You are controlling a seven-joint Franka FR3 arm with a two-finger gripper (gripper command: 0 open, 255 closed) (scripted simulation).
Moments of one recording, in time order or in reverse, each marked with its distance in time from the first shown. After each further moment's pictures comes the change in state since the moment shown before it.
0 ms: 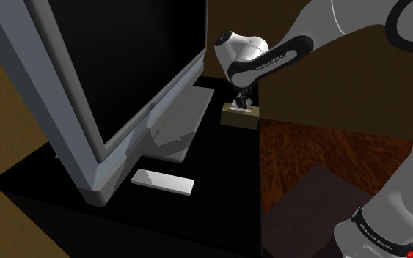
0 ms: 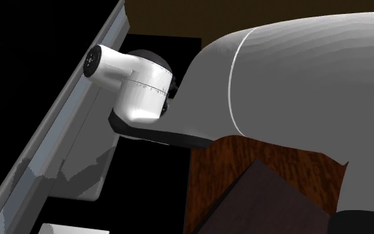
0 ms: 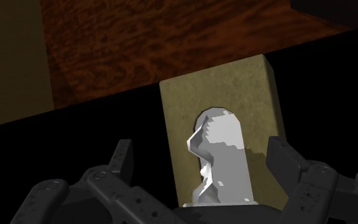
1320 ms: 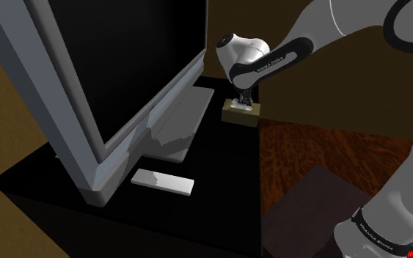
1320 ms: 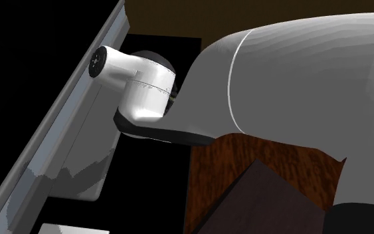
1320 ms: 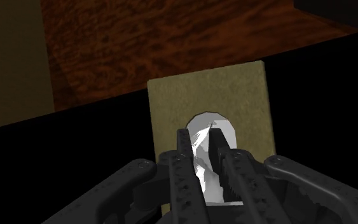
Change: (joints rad) arm -0.009 0.007 -0.008 -0.009 -0.008 0.022 0.000
